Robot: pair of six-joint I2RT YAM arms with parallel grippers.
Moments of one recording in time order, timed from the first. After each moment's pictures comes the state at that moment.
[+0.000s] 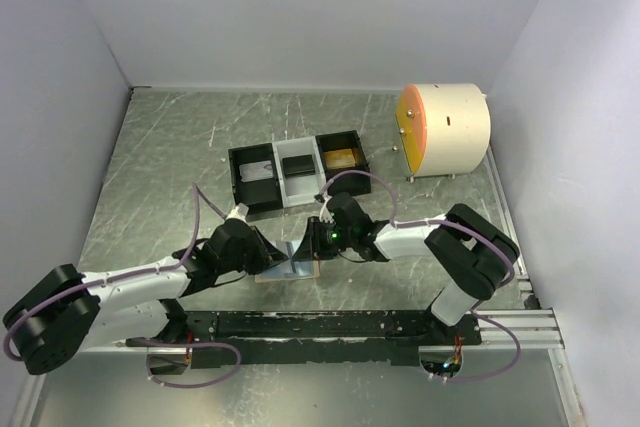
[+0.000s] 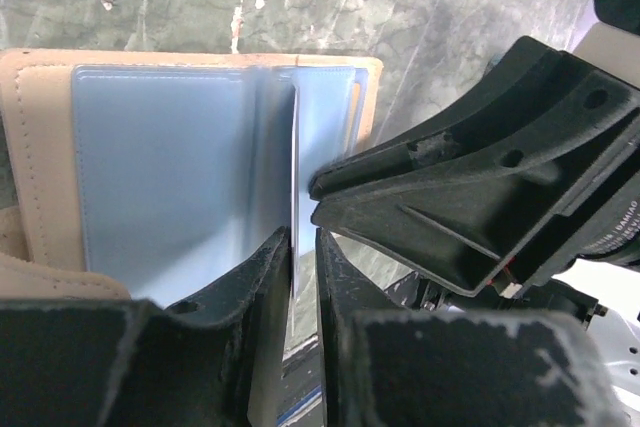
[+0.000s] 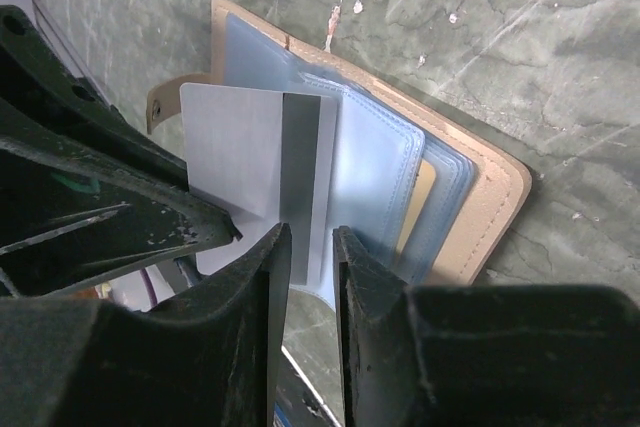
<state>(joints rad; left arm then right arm) -0.83 1.07 0.27 0.15 0.02 -1.27 0.82 1.63 0.59 0.32 -0.42 0.80</state>
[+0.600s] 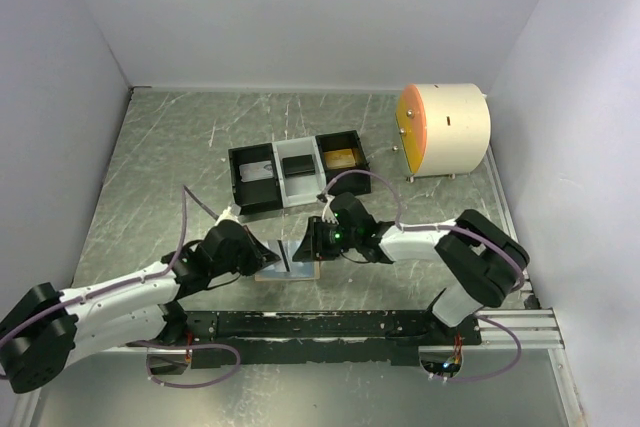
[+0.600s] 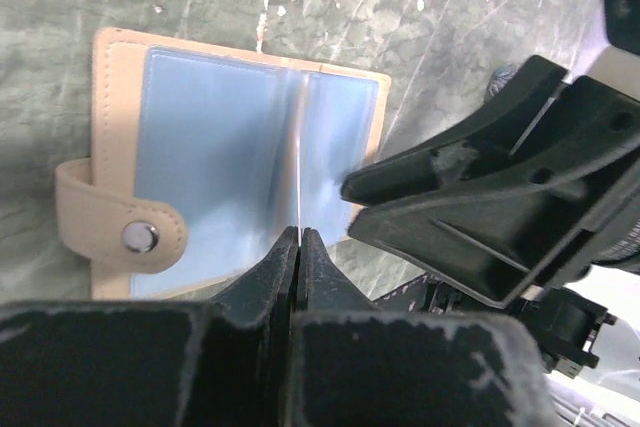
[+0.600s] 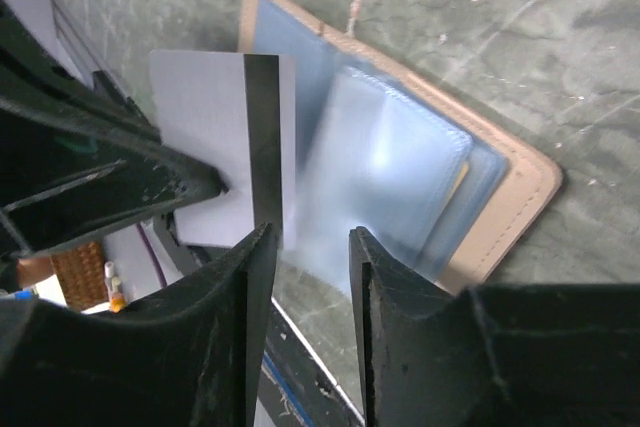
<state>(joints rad) -0.84 0.96 0.27 0.04 -0.03 -1.28 0.82 1.58 0.56 0.32 -0.43 0.83</state>
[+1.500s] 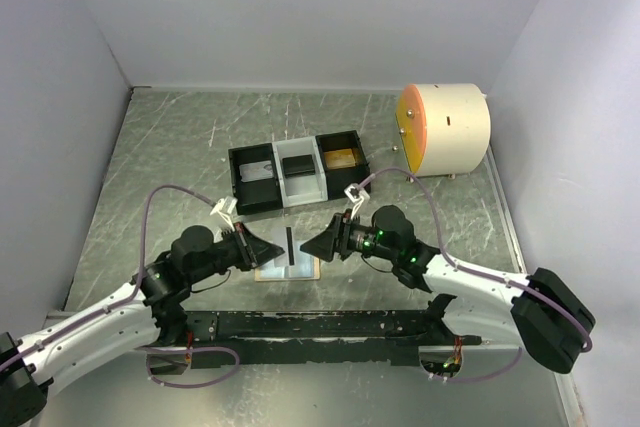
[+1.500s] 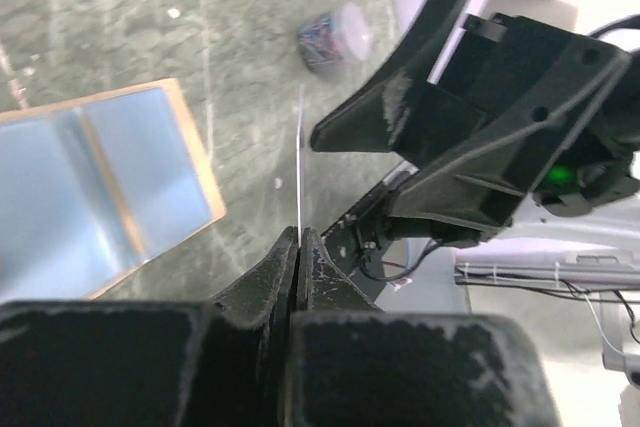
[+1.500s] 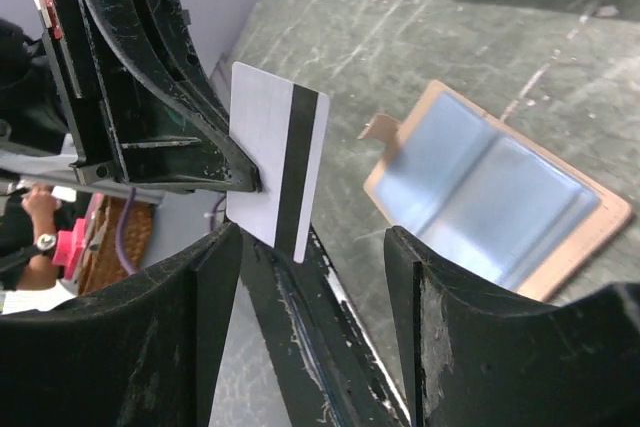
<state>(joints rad) -0.84 0.59 0.26 0.04 0.10 -1.02 0.82 1.07 0.32 0.51 -0.36 0.80</state>
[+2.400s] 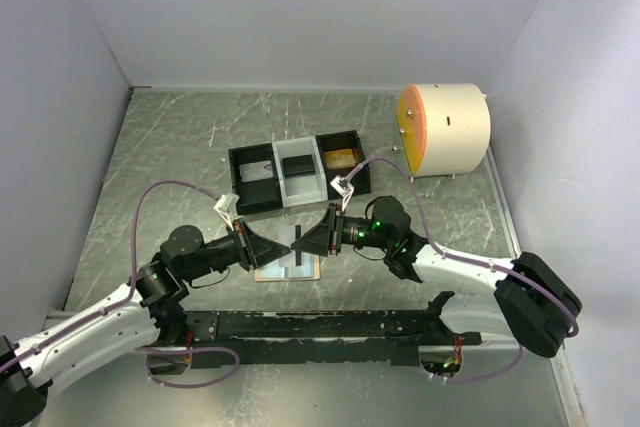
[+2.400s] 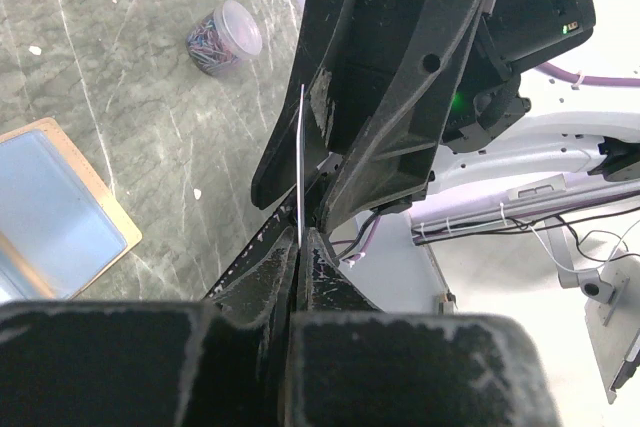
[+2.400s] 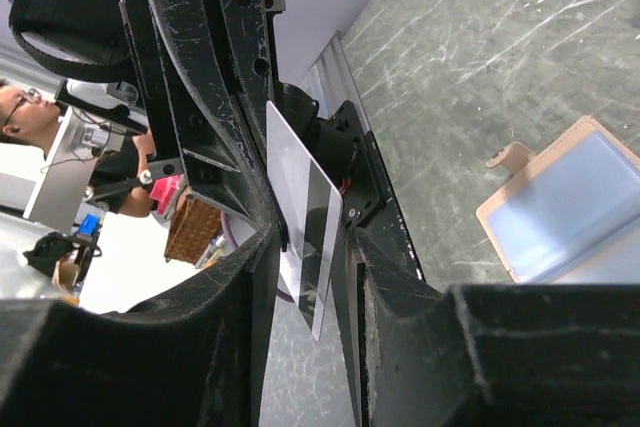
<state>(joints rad) -0.84 0.56 0.27 0.20 0.27 -0.96 0.81 1.19 0.41 0.73 -0.62 0.90</state>
